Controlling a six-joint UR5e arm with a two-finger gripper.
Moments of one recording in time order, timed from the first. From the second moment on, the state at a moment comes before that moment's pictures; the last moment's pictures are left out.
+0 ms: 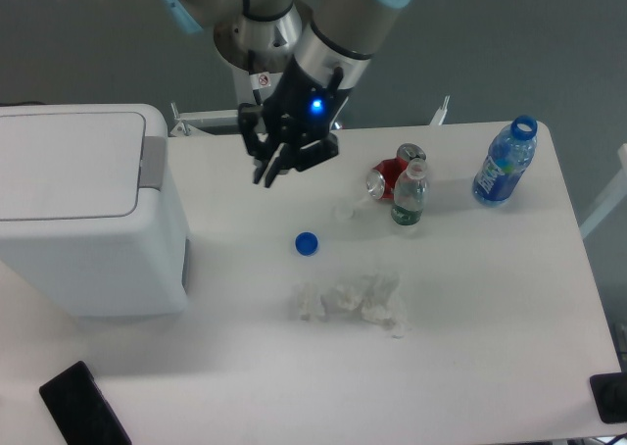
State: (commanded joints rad) arm 2.47 -1.60 -1.59 -1.48 0.97 0.42
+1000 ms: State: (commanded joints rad) arm 2.36 -1.57 -1.61 -1.49 0.95 0.39
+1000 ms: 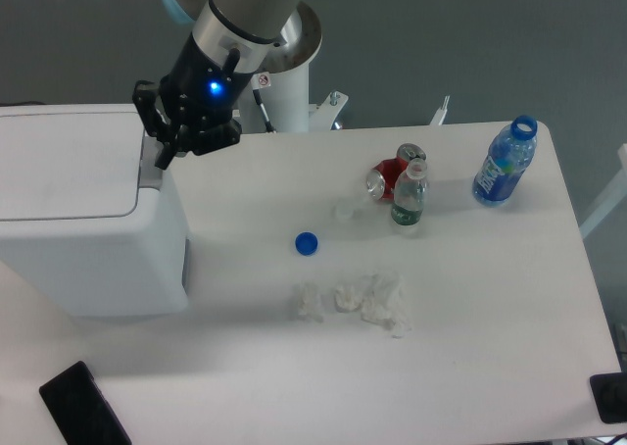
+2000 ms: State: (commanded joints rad) arm 2.37 -1.56 -1.62 -1.49 0.95 0.39
